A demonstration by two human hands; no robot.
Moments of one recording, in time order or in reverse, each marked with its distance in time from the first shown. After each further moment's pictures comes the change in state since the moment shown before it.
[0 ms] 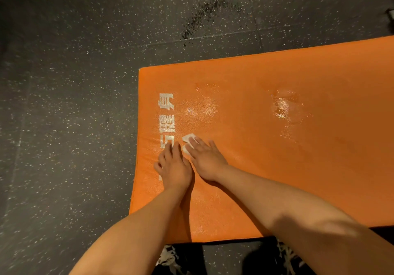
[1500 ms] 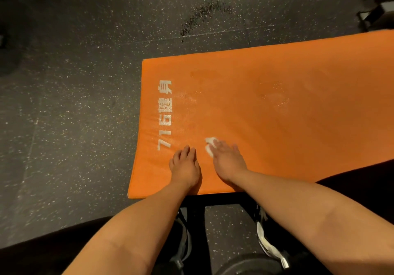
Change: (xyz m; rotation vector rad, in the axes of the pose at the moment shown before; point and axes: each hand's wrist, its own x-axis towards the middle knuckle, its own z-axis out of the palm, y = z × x) left_hand -0.109 0.005 -0.009 0.100 -0.270 0.202; right_hand -0.135 0.017 0.023 -0.036 0.015 0.232
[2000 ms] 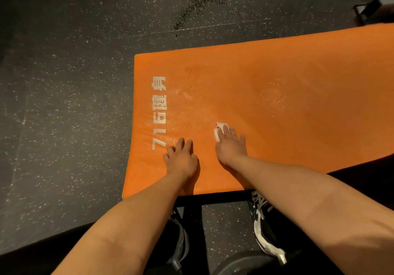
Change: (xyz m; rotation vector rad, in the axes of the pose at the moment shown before) left_hand 0.021 0.008 -0.011 0.034 -0.054 -0.068; right_hand 0.024 0.016 -0.018 0.078 -0.027 0.226
